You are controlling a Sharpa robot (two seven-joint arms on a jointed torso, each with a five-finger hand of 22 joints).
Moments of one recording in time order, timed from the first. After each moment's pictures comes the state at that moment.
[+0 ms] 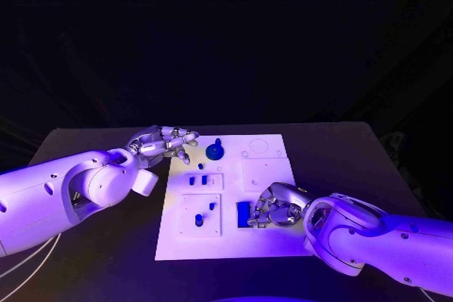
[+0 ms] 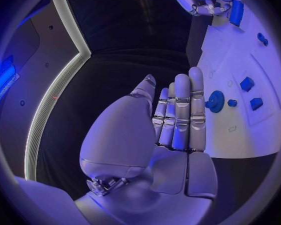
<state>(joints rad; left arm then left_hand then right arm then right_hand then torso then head) 1.18 -0.93 -0.02 1.55 -0.10 -0.10 0.21 1.46 -0.08 0.08 0.19 0.12 0.99 0.17 0.13 0.17 1.01 0.11 0.37 0.26 1.15 0.03 0.89 0.43 0.17 1.12 0.12 0.67 0.58 1.07 -0.96 -0.16 1.90 -1.31 -0.43 -0.43 1.36 0.08 -0.22 0.17 0.21 1.08 0.03 0.42 0.51 1.44 -0.01 1.43 1.48 1.47 -0.10 1.54 1.31 0.02 1.46 0.01 1.55 1.31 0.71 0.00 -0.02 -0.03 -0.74</state>
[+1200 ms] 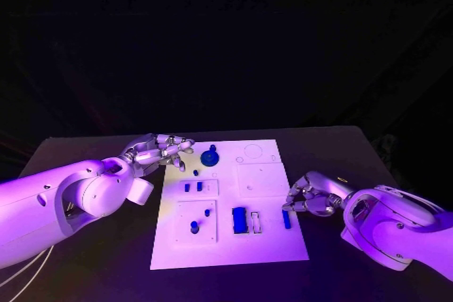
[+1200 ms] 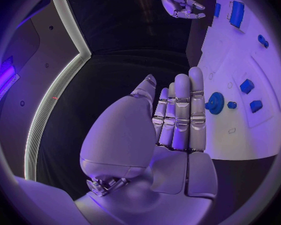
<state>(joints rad) 1.18 -0.92 -0.02 1.55 -0.10 -0.10 0.21 1.46 -0.07 0.08 0.18 0.12 0.99 0.17 0.13 0.17 1.01 0.11 0.37 0.26 1.15 0.03 0.89 0.43 0.17 1.12 0.12 0.67 0.58 1.13 -1.20 -0.16 1.96 -1.36 -0.43 -0.38 1.36 0.10 -0.19 0.18 0.24 1.06 0.08 0.23 0.38 1.41 0.02 1.40 1.50 1.47 -0.07 1.54 1.31 0.02 1.47 0.04 1.55 1.31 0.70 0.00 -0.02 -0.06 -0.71</state>
